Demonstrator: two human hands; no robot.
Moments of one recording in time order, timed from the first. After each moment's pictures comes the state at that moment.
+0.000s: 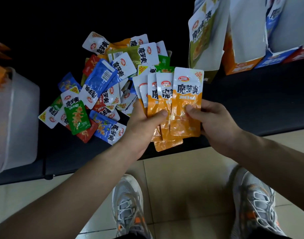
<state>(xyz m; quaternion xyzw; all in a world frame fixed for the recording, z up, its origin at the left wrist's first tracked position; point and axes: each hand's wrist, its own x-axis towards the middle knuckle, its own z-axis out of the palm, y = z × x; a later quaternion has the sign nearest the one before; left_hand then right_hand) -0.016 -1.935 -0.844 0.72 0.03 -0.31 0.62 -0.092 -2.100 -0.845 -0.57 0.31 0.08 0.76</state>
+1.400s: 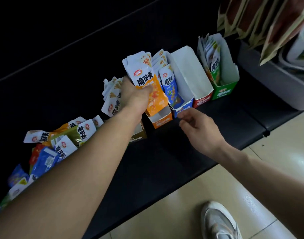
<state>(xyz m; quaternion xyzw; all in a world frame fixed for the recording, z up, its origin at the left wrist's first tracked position) 0.060 -2.216 -0.792 0.82 -0.09 -0.16 0.55 -0.119 -2.284 -0.836 -0.79 0.33 -0.10 0.51</state>
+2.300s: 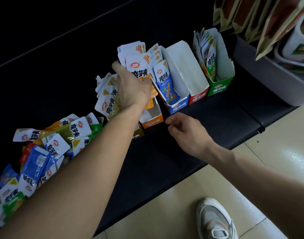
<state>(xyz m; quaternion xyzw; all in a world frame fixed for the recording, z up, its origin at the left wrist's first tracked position) 0.051 -2.230 -0.791 0.86 -0.16 -0.02 0.49 -0.116 -2.274 -0.843 -0.81 0.29 -0.02 0.51</state>
